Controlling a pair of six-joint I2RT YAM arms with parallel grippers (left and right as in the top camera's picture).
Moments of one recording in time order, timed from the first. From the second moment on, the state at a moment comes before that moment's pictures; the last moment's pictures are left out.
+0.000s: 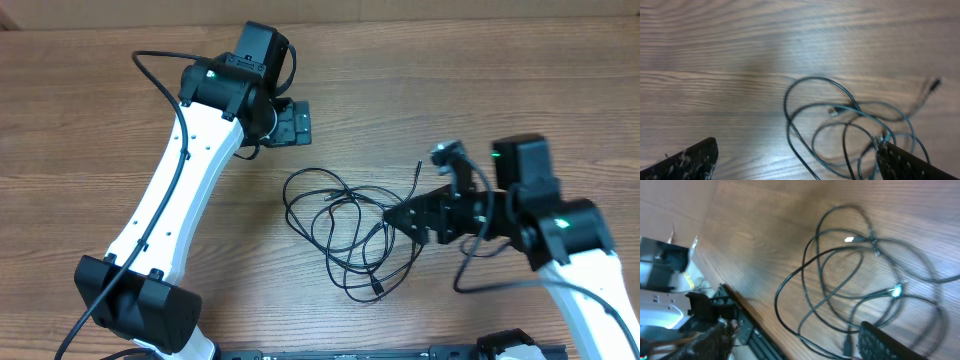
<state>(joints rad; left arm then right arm) -0.35 1.78 1.82 -1.30 -0.01 -0.44 0.21 1.11 1.06 -0.99 -0.73 0.04</state>
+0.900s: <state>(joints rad) -0.25 1.78 1.82 -1.29 -0.10 -0.47 0.67 1.52 1.02 -0.70 -0.61 0.36</state>
